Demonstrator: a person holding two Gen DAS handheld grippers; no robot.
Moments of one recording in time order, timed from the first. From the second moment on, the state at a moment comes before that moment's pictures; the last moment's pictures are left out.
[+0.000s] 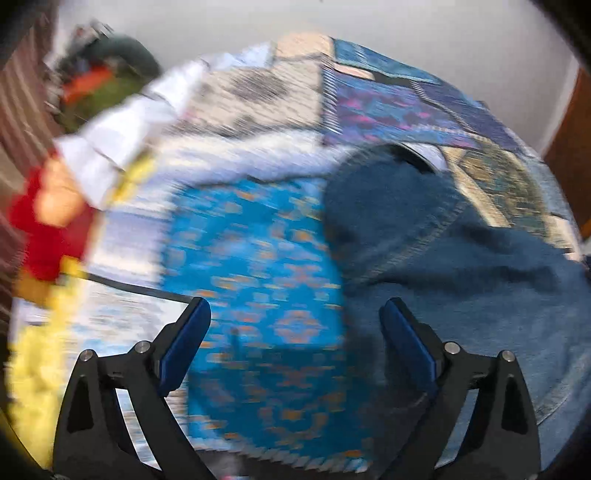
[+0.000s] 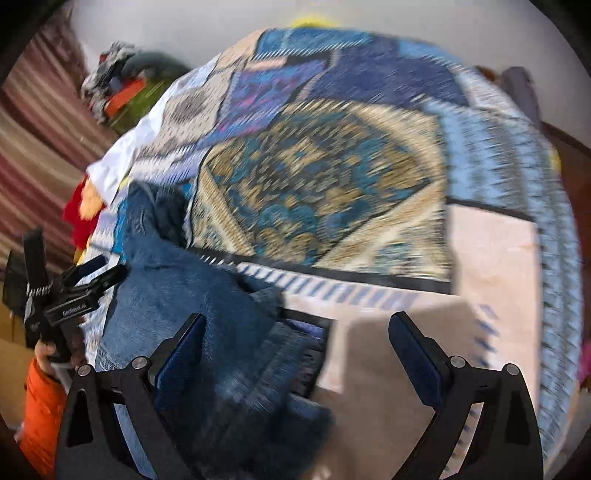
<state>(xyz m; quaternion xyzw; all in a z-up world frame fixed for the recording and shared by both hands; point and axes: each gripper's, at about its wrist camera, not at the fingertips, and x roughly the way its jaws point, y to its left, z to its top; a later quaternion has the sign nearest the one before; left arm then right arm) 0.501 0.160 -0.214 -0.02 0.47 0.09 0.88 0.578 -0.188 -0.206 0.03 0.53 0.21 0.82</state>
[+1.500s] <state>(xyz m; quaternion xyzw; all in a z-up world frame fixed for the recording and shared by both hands) 0.448 0.121 -0.207 -0.26 0.53 -0.17 0.79 0.512 -0.153 -0.223 0.18 0.61 0.32 0.70</state>
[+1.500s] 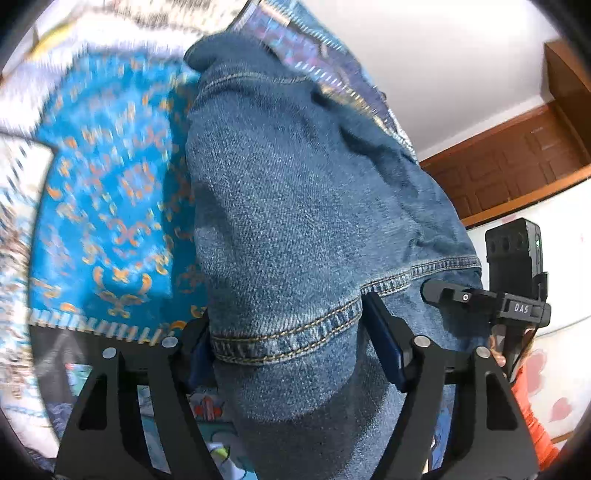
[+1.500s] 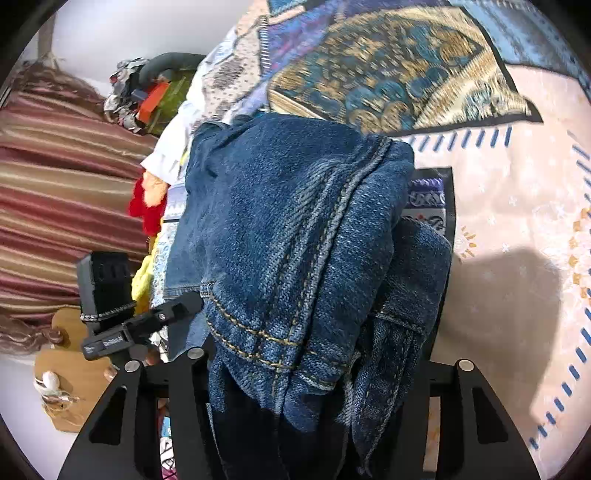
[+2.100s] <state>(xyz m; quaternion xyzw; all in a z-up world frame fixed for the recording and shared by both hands) 0.369 0.201 -0.045 -0.21 0.39 -0.12 0.89 0.463 -0.076 -0.069 0.16 0.49 0.39 0.77</state>
